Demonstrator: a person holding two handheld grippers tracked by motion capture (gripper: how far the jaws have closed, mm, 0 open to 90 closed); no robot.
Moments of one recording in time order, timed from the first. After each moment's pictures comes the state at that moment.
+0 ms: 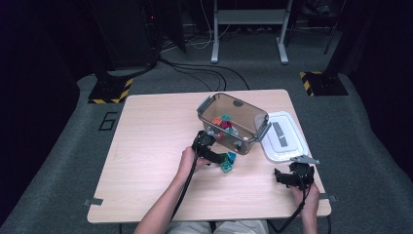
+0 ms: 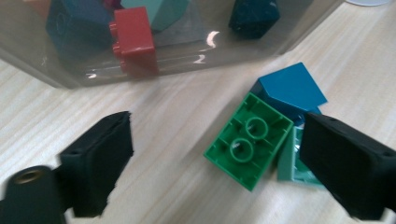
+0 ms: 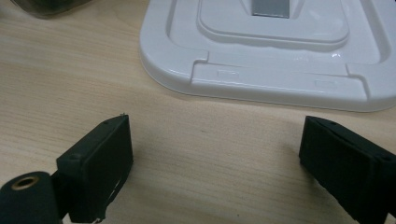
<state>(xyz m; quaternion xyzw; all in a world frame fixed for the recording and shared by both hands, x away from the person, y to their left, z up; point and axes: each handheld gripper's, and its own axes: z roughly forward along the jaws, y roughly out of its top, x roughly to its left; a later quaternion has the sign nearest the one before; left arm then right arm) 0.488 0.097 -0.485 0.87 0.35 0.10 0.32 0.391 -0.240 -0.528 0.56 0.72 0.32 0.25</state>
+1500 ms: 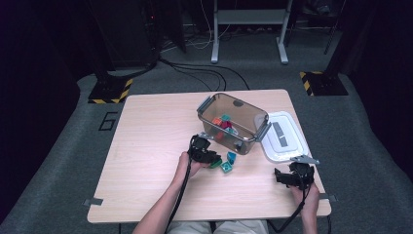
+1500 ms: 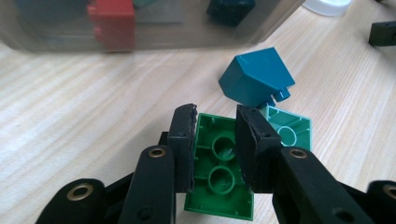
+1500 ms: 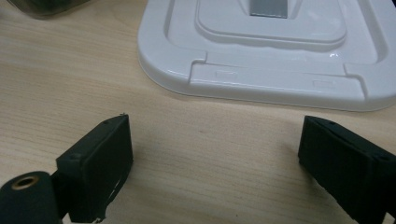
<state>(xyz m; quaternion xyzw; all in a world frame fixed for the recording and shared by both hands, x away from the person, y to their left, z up) 0.478 0.120 -0.491 0.85 0.37 0.02 0.37 0.391 -0.240 -0.528 0.57 0.72 0.32 0.25</state>
